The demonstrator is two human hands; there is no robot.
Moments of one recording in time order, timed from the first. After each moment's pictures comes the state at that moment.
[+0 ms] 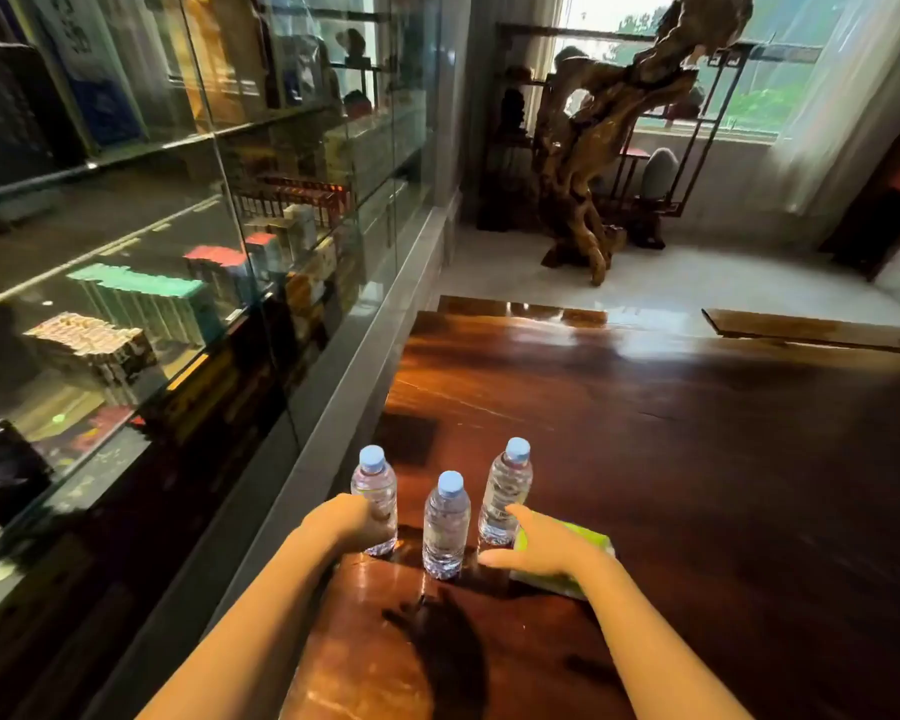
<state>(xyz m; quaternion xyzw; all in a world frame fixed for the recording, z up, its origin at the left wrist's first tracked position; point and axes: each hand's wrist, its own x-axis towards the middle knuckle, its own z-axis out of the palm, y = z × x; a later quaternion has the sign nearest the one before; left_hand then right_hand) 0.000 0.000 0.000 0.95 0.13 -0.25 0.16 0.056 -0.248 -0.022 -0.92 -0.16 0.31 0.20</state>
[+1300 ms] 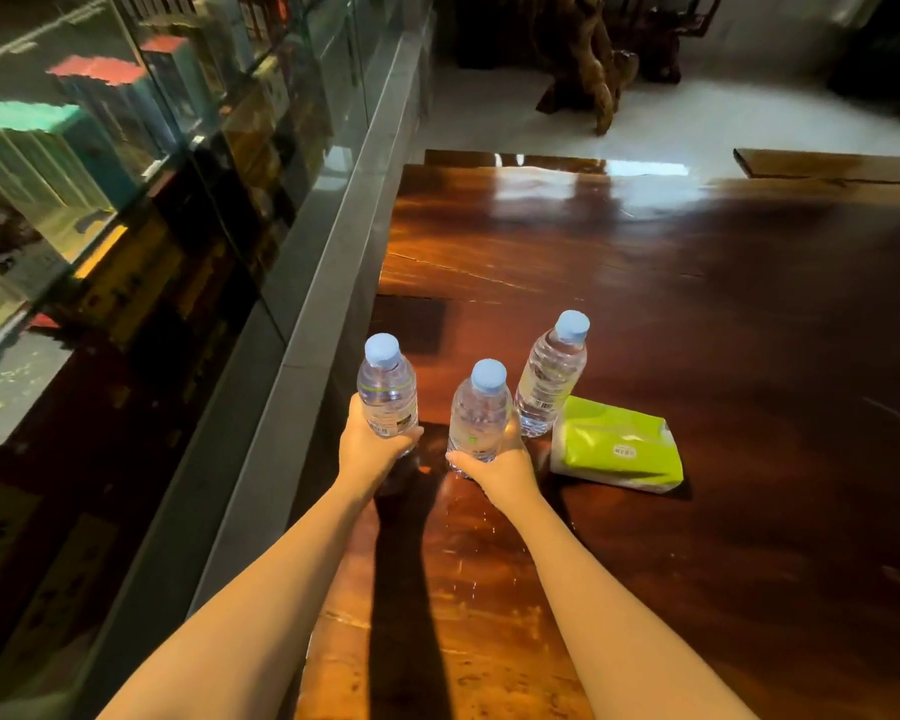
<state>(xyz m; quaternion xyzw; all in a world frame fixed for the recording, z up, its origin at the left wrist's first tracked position) 0.033 0.021 -0.160 0.78 0.24 0.04 0.58 0.045 -0.152 -0.167 -0.82 0.03 0.11 0.57</state>
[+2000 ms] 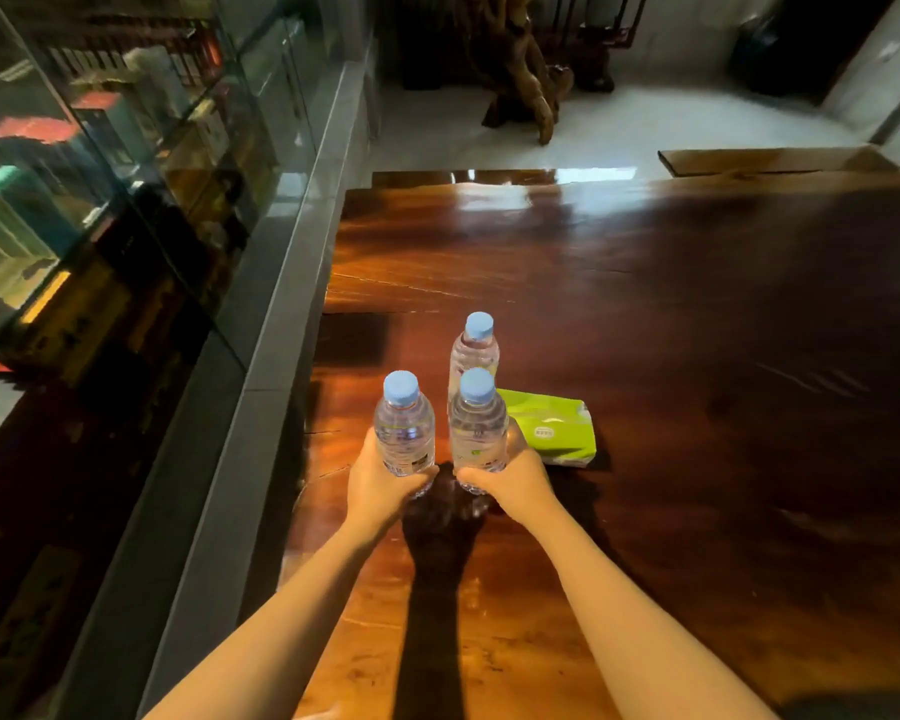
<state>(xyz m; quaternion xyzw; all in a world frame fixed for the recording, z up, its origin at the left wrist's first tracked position) -0.013 -0.066 -0.126 0.82 0.16 0.01 0.55 0.018 -0.245 -0.138 -0.81 0.02 0.09 0.57</state>
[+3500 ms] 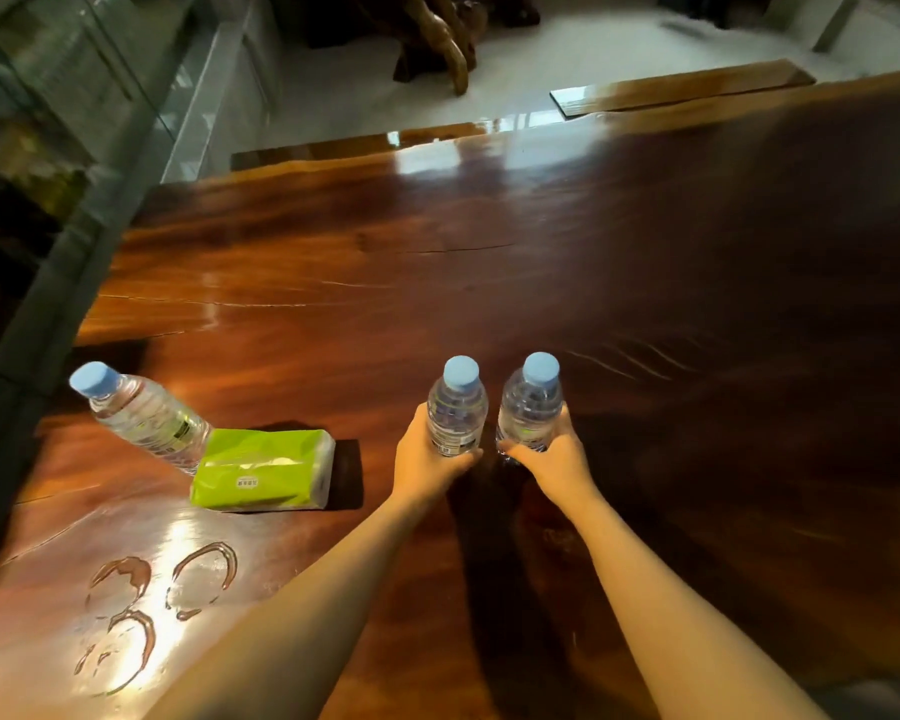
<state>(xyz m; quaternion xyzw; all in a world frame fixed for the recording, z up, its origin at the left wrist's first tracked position) 0.104 -0.459 -0.157 0.83 0.07 -0.06 0.56 0.103 -0.632 -0.167 -0.78 0.12 0.04 0.62</state>
